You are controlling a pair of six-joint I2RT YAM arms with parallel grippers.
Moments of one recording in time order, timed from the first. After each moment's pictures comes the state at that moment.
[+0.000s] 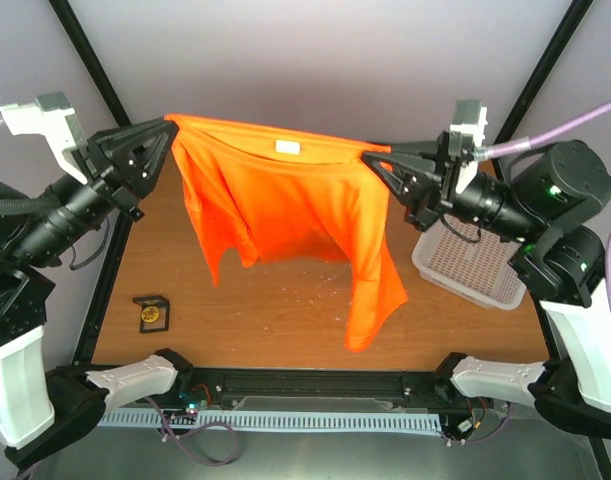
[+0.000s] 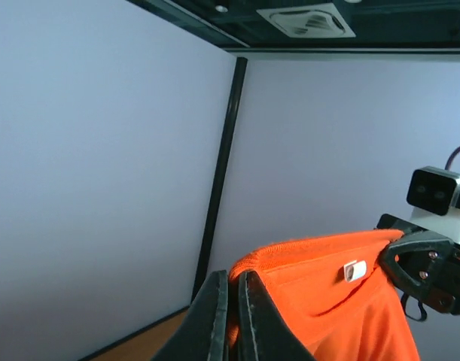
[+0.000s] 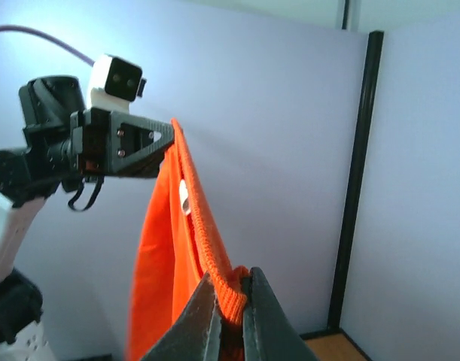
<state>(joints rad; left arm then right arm) -0.52 1.07 2.10 -0.77 0.32 -0.29 0.78 1.10 1.85 -0.49 -0.48 0.04</state>
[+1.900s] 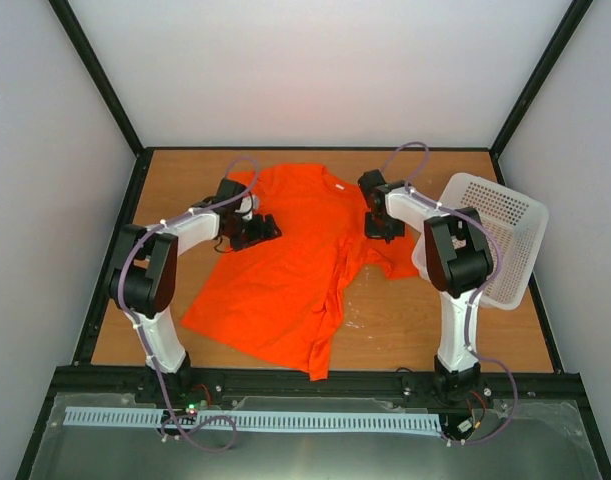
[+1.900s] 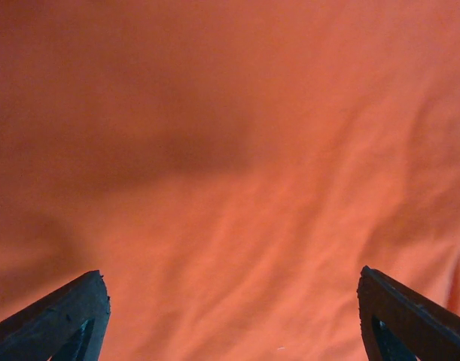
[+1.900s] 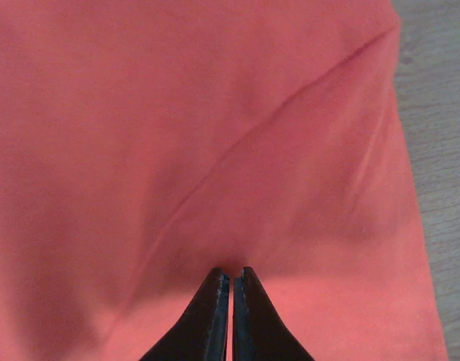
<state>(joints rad) -0.28 1.83 1.16 -0.40 0.39 -0.48 0.35 2.06 1.50 -0.81 0.24 0.42</state>
